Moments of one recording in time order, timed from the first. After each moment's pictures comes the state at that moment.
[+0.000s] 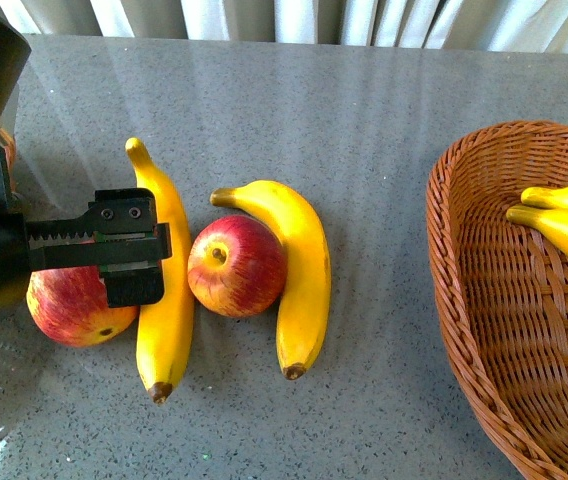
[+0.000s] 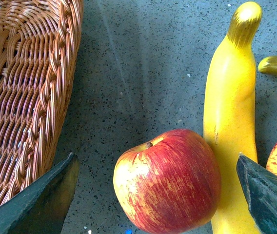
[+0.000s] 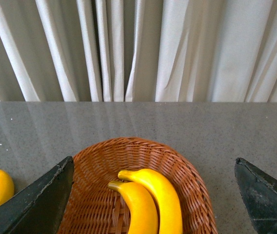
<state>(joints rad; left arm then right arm) -0.56 1.58 0.55 0.12 -0.50 -0.53 0.00 0.00 0.02 0.00 0.00 0.00</state>
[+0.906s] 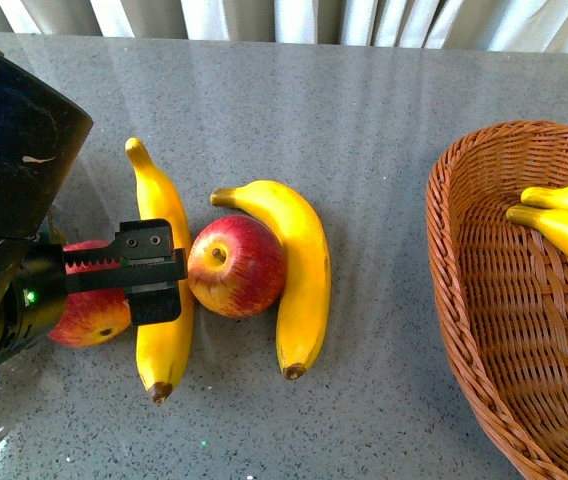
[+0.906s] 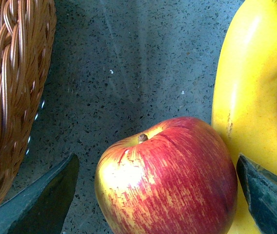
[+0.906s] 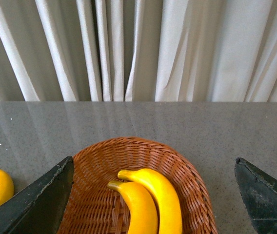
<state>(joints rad) -0.54 1.73 0.57 0.18 -0.44 -0.57 0.00 0.00 0.02 0.00 0.00 0.00</state>
